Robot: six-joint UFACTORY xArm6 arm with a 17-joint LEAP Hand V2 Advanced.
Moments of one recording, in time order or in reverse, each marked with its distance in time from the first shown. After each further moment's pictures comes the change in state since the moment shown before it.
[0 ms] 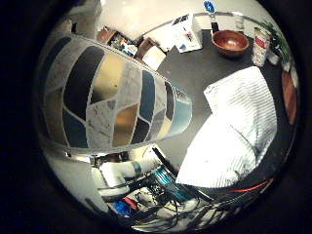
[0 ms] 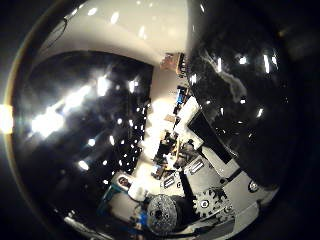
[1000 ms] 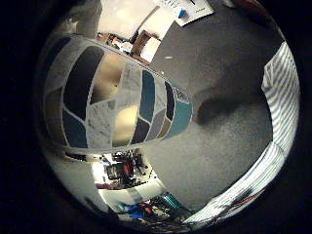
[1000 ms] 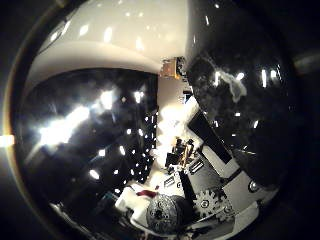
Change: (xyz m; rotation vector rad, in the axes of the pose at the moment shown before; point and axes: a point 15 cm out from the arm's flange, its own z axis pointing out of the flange) arm 0.156 0.015 0.118 -0.006 -0.029 0.185
